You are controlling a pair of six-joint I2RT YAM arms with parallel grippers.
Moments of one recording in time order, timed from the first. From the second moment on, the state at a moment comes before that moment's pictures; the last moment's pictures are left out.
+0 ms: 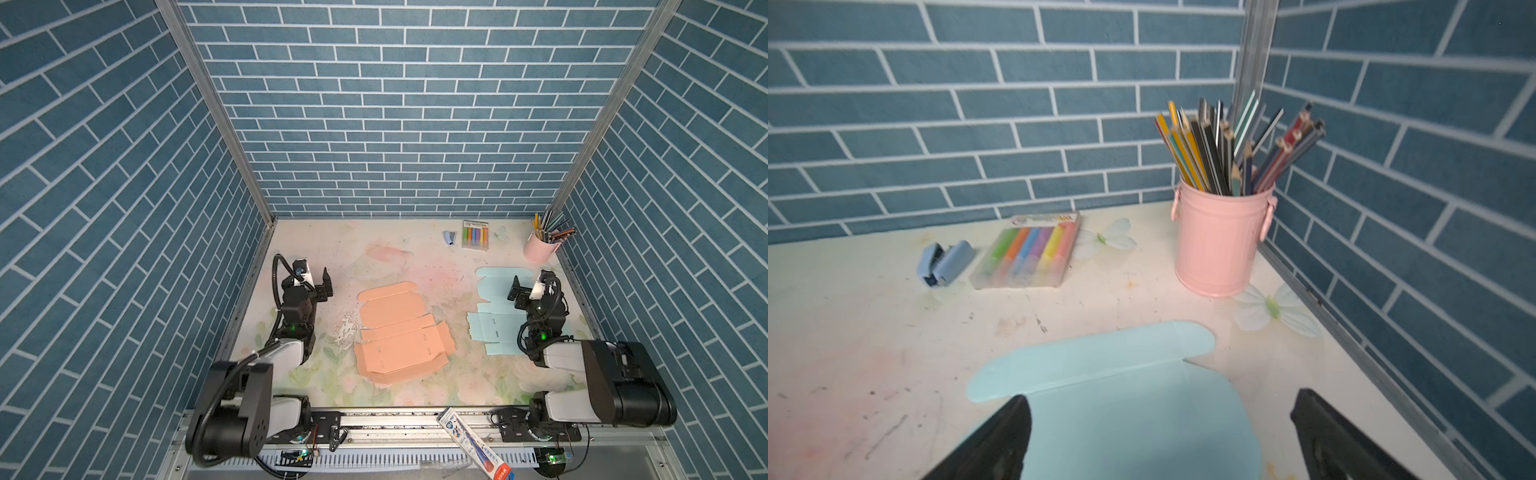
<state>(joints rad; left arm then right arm) -0.08 1.18 0.36 0.72 -0.16 -0.05 0.06 1.30 0.23 0.95 0.20 0.02</state>
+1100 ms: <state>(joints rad) -0.49 1.10 0.57 -0.02 0.13 -0.40 1.01 0.98 0.36 -0.31 -0.16 0.94</state>
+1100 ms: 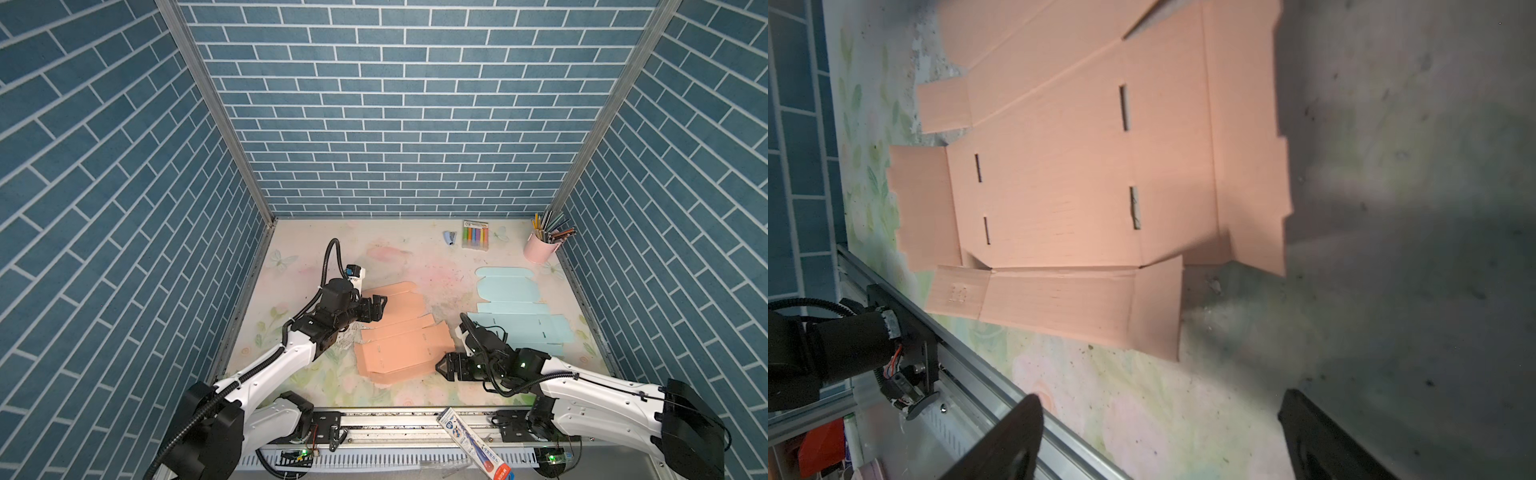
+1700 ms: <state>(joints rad) -0.55 1.10 0.52 0.03 0.14 -0.43 1.01 1.13 0.36 -0.11 -0.16 0.97</state>
